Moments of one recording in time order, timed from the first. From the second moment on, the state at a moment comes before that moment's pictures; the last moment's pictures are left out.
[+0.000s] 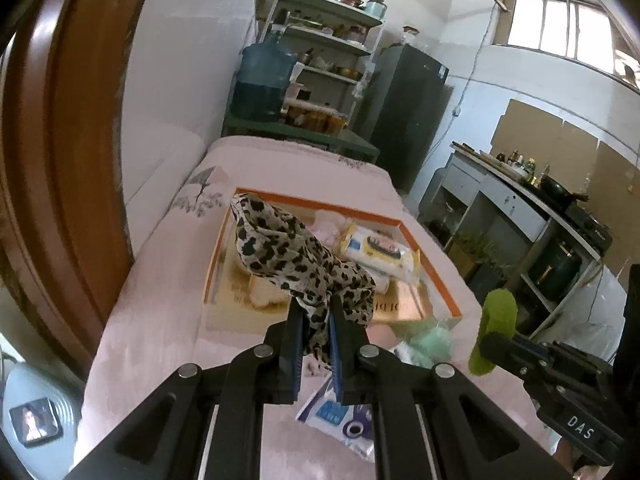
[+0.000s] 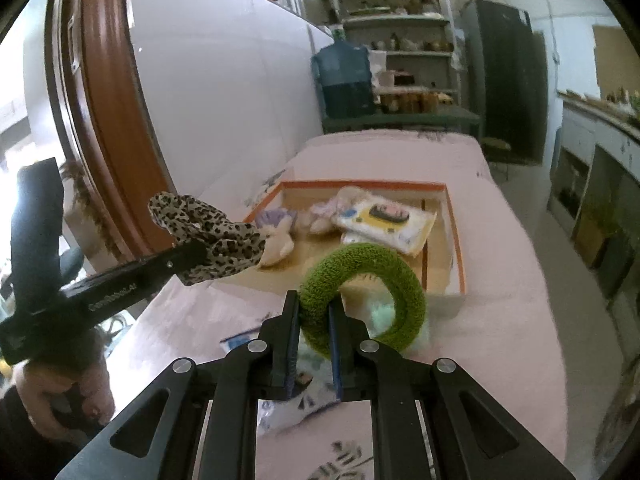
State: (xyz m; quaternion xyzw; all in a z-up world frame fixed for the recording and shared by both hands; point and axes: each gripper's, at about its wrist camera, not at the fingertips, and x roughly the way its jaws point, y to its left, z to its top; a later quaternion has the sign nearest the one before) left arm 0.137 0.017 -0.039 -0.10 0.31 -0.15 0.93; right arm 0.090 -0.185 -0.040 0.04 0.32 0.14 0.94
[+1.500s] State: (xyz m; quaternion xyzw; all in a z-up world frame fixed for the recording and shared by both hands) left arm 0.289 -0.018 -0.022 -0.10 0.35 -0.13 0.92; right arm 0.235 -0.201 -0.015 0.01 0.33 0.15 0.93
